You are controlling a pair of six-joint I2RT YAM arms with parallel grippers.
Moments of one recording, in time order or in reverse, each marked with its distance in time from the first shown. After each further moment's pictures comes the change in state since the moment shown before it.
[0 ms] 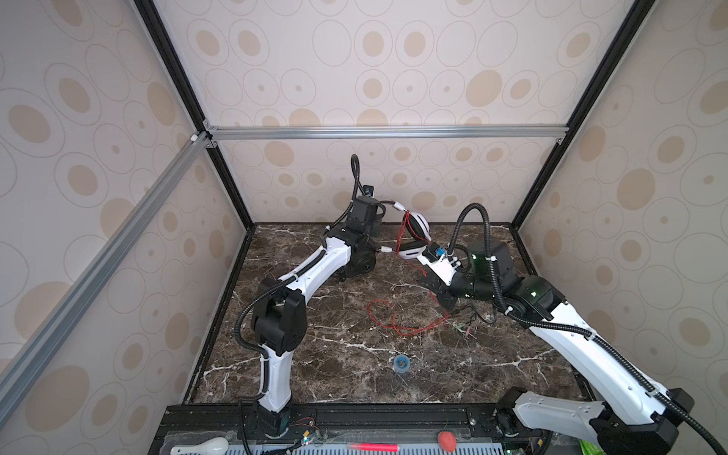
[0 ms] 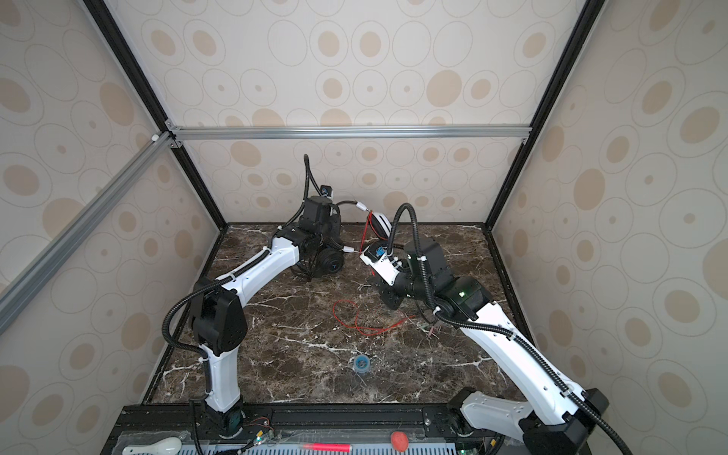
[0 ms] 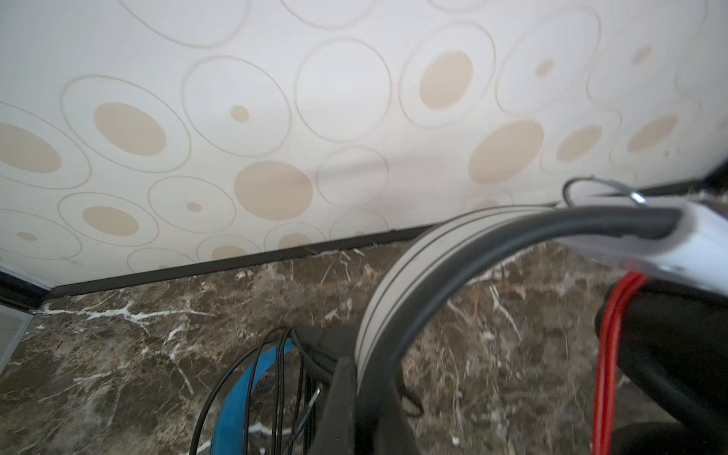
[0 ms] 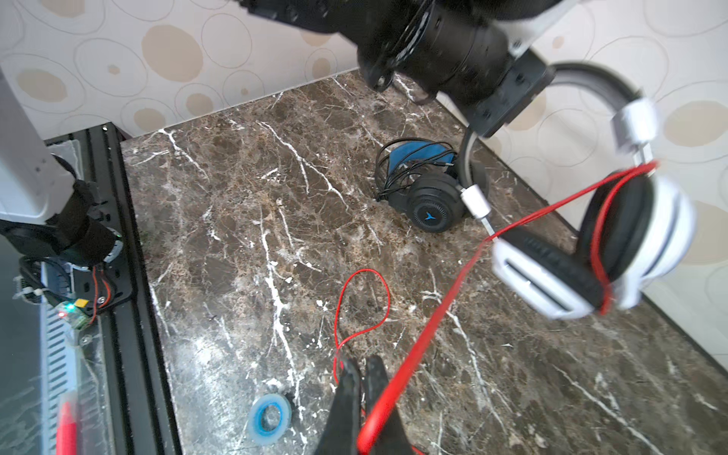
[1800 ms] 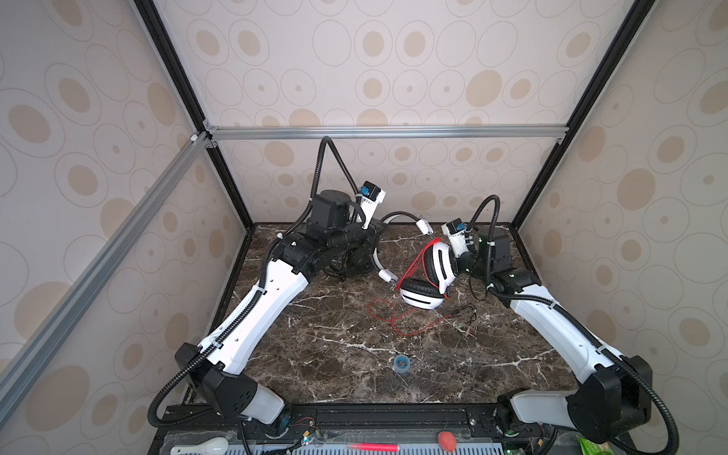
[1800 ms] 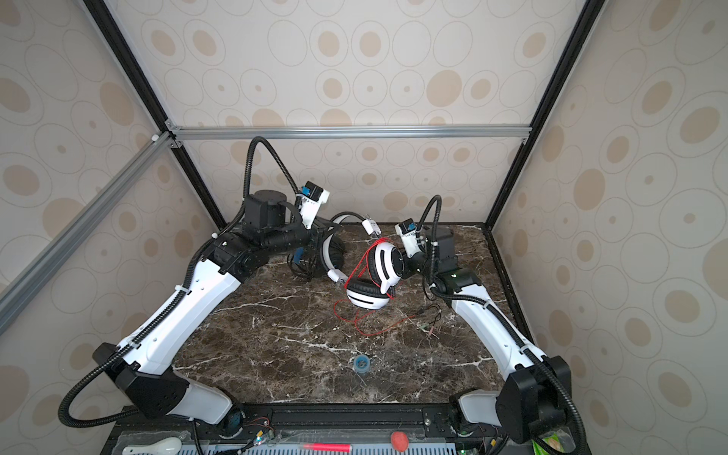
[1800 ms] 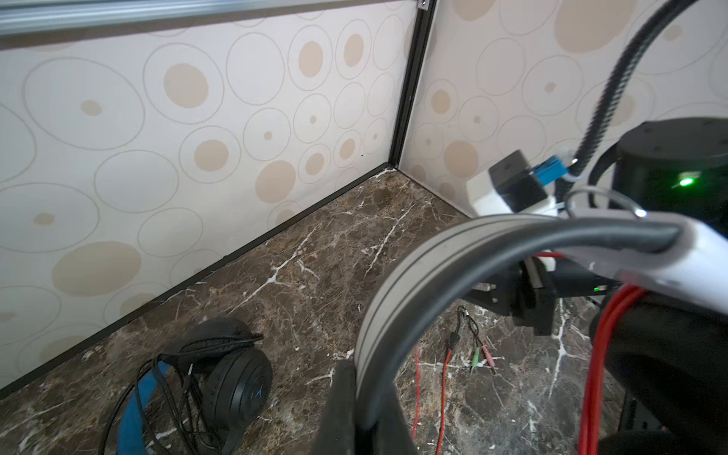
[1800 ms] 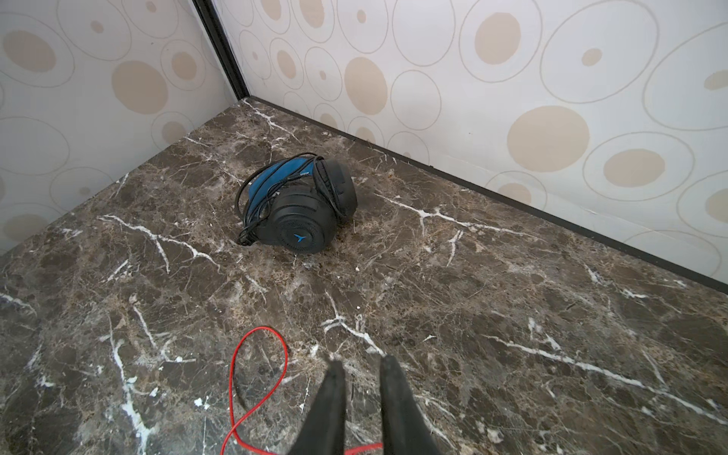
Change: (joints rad) left arm -0.032 -0.464 -0.023 -0.288 0.610 0.075; right arm -0.338 0.155 -0.226 0.489 -0.054 0.218
